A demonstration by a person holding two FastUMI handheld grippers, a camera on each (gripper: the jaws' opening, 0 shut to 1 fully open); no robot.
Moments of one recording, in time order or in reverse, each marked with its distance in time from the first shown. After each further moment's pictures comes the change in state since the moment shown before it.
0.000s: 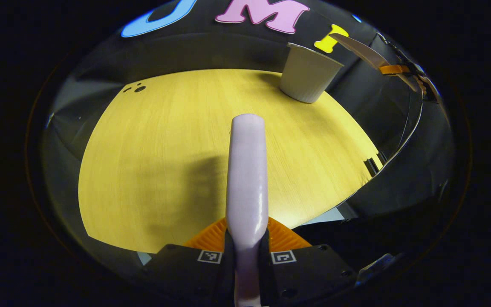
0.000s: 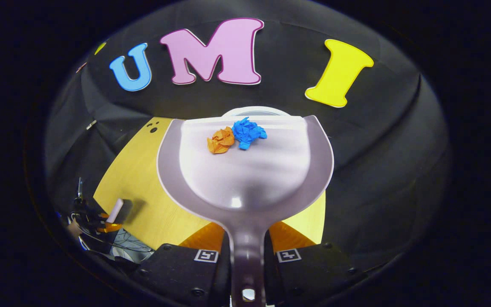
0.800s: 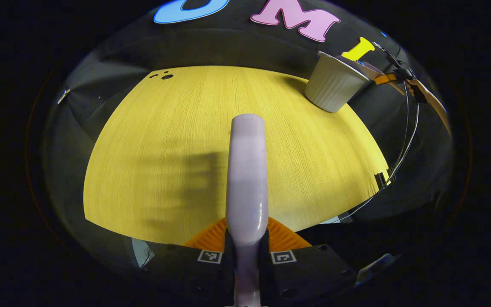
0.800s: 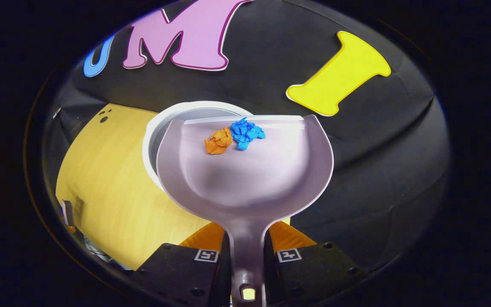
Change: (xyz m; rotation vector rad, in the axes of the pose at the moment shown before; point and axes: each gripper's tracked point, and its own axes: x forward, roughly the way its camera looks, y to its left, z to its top) left arm -0.009 0.033 -0.003 -0.113 -0.008 0.051; right arm 0.103 -0.077 0.045 -0.136 0.047 -0.283
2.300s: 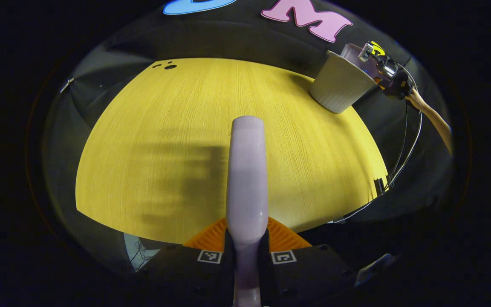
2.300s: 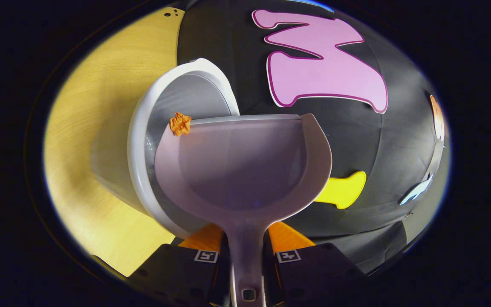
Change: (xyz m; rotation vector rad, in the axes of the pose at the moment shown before) left arm 0.018 -0.001 -0.003 -0.056 0.034 -0.015; right arm -0.006 -0.026 0.062 -0.883 -0.223 -0.602
